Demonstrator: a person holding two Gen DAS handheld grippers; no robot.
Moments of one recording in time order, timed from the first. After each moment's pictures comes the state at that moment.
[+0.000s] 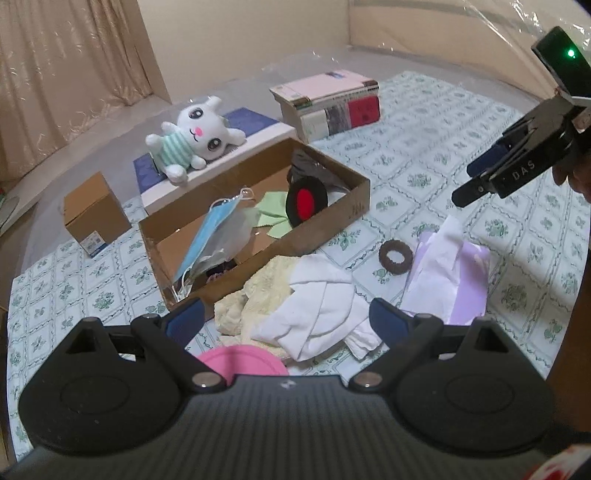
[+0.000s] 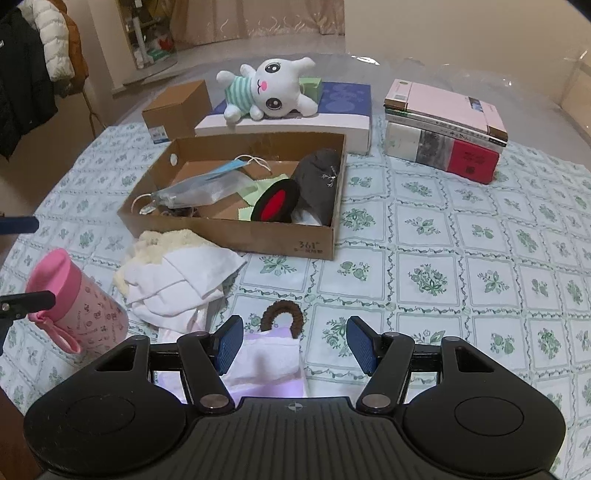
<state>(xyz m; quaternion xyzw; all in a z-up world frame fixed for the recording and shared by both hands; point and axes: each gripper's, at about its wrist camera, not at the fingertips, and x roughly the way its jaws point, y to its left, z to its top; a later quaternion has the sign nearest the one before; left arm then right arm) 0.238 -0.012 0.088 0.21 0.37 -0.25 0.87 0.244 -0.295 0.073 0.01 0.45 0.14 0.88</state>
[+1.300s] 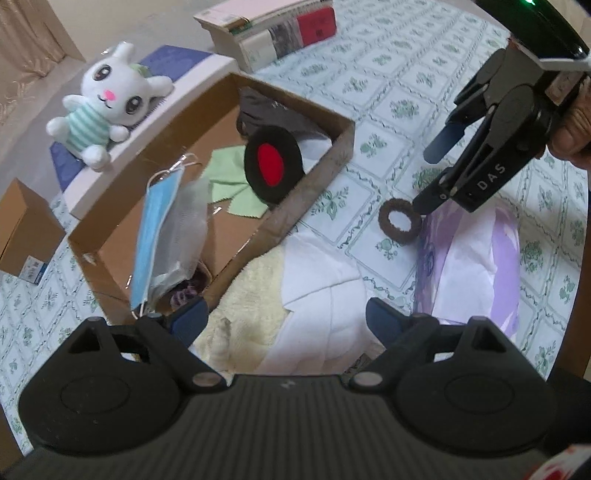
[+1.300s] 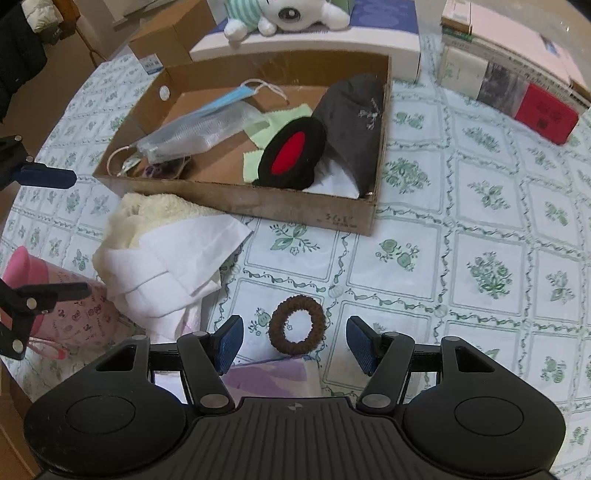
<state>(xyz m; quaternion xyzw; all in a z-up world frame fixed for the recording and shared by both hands) 0.349 -0.069 0.049 0.30 0.48 -0.32 0.76 0.347 -0.271 0.015 0.02 0.59 0.18 0.79</state>
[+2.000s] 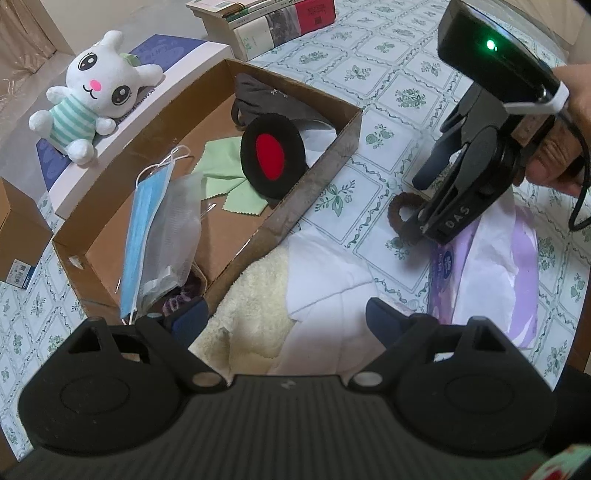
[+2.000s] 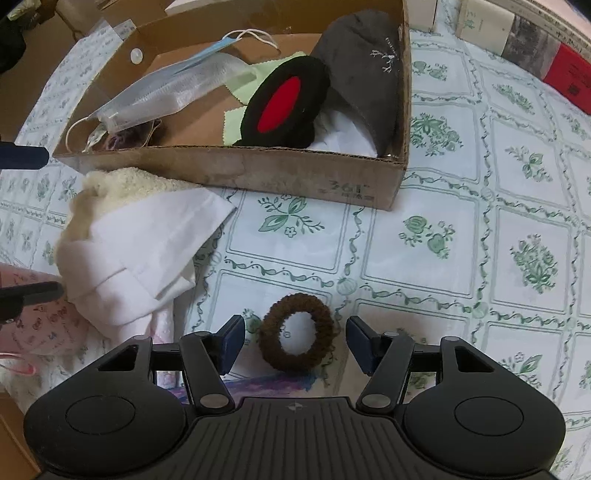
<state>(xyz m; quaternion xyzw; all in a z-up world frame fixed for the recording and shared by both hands) 0.367 -0.073 0.030 0.30 0.49 -0.32 0.76 0.374 -0.256 -0.040 0.02 0.63 0.17 0.76</state>
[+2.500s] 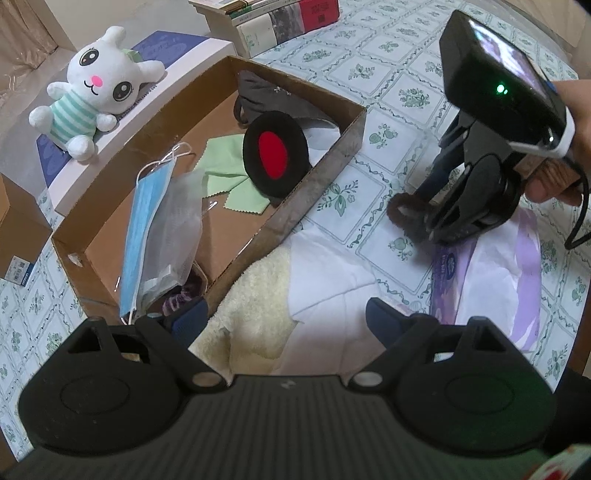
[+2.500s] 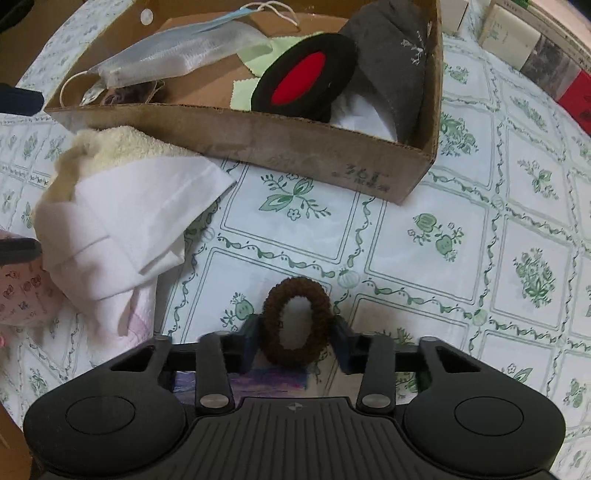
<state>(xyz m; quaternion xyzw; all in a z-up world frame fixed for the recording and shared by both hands) 0.369 -0.074 0.027 0.30 0.49 -0.32 0.75 0.370 -0.241 -0.050 -0.05 0.63 0.17 0.76</state>
